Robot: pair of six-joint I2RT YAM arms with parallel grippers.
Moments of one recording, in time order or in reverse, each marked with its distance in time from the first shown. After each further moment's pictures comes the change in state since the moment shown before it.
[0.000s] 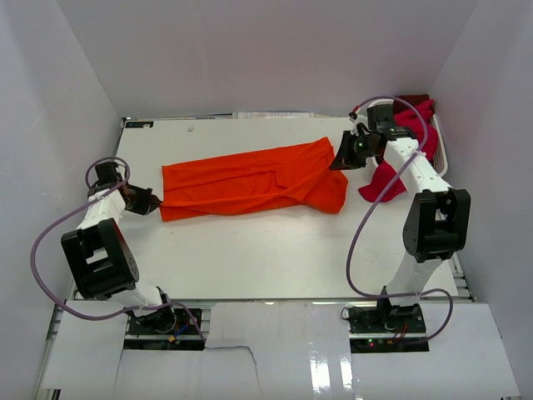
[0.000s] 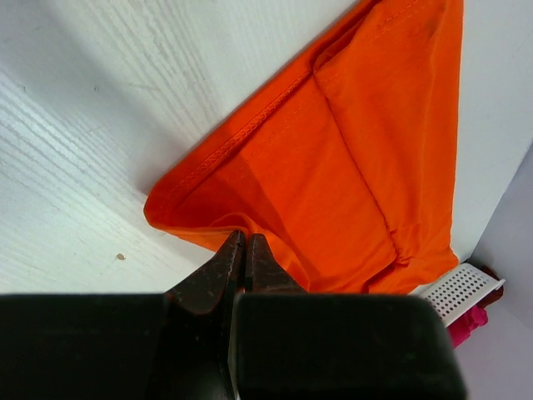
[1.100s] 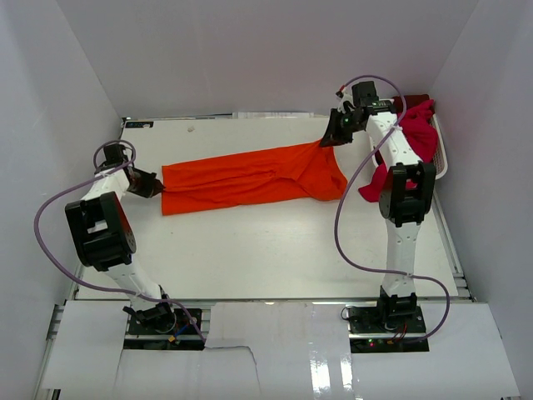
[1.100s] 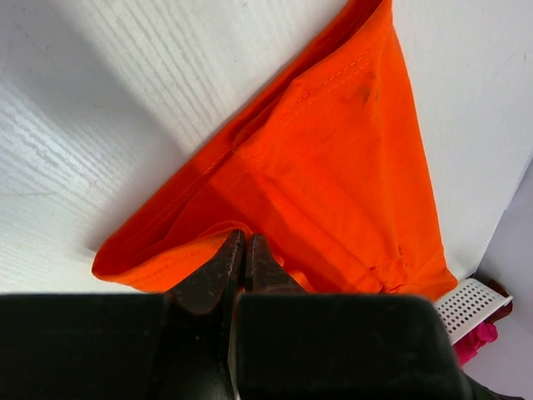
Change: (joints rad) left arm -0.063 0.246 0.237 0.011 -0.031 -0.001; right arm 0.021 0.482 0.637 -0.148 0.002 0.000
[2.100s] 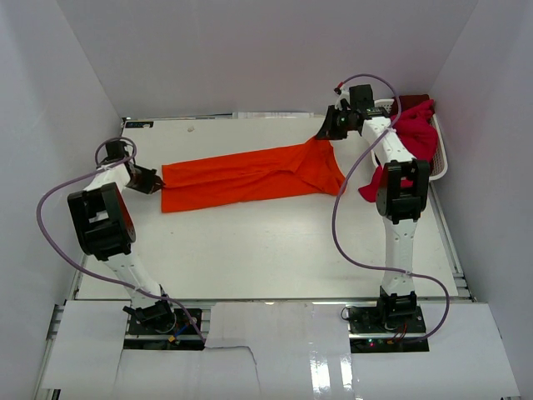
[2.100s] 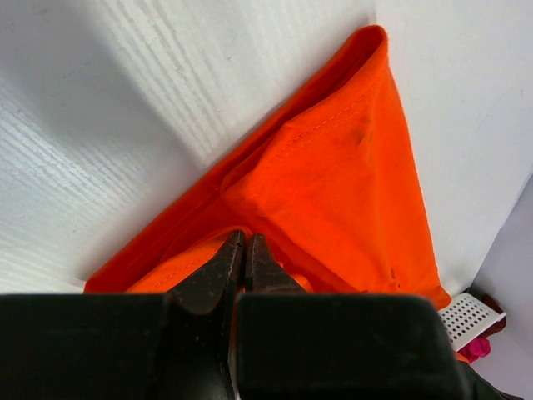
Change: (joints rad) left arm -0.003 0.112 0.090 0.003 -0.010 -0.014; right arm 0.000 0.067 -0.027 0.259 -0.003 0.024
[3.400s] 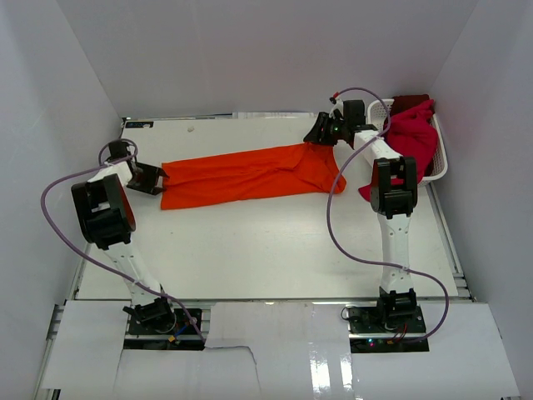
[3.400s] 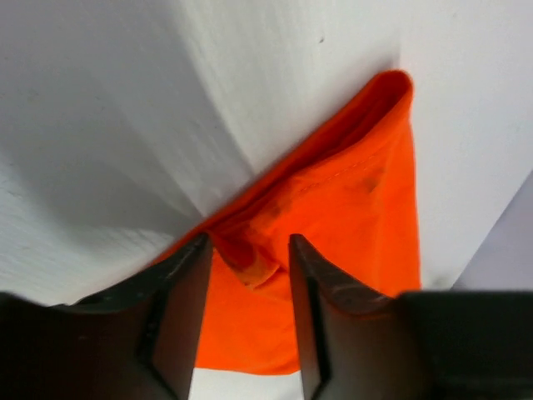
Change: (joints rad) left arm 0.001 0.135 0.067 0.049 0.029 -0.046; right arm 0.000 0.143 -0.071 0.373 -0.092 0.099
